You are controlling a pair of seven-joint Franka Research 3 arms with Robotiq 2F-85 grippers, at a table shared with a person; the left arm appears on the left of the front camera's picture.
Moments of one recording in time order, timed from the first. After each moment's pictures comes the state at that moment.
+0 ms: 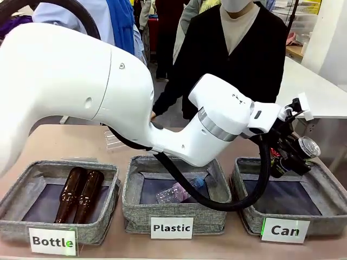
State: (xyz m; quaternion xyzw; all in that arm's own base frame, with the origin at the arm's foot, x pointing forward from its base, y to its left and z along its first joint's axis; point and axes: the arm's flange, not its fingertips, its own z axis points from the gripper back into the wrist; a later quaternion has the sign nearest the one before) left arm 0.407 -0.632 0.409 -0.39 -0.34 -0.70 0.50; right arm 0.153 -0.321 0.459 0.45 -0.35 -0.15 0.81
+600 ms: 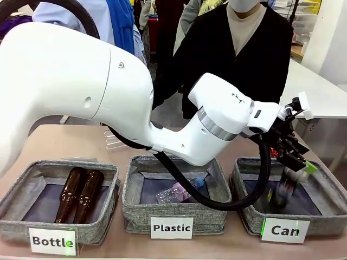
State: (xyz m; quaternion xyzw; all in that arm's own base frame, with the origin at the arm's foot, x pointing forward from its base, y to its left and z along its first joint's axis) left arm 0.407 -0.632 0.411 -0.39 -0.34 -0.70 0.50; right arm 0.153 -0.321 0.459 0.45 -0.35 -0.15 0.81
